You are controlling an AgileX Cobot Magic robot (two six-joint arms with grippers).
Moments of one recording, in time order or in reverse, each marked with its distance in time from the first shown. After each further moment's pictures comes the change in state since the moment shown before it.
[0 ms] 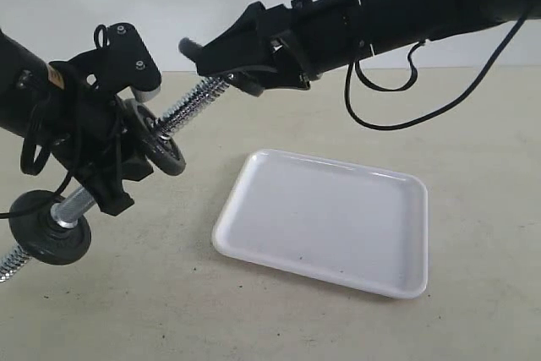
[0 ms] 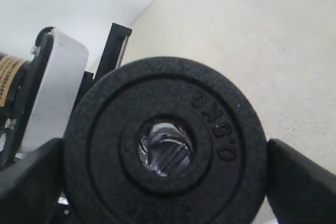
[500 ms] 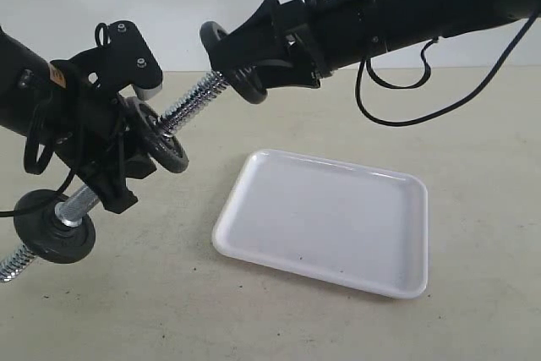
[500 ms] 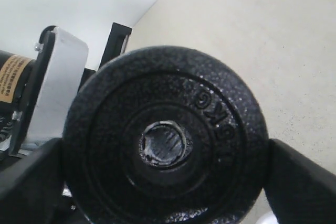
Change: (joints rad) left arm 0.000 0.000 0.000 -0.004 -0.011 -0.010; right arm -0.041 0.000 0.000 -0.004 0.049 0.003
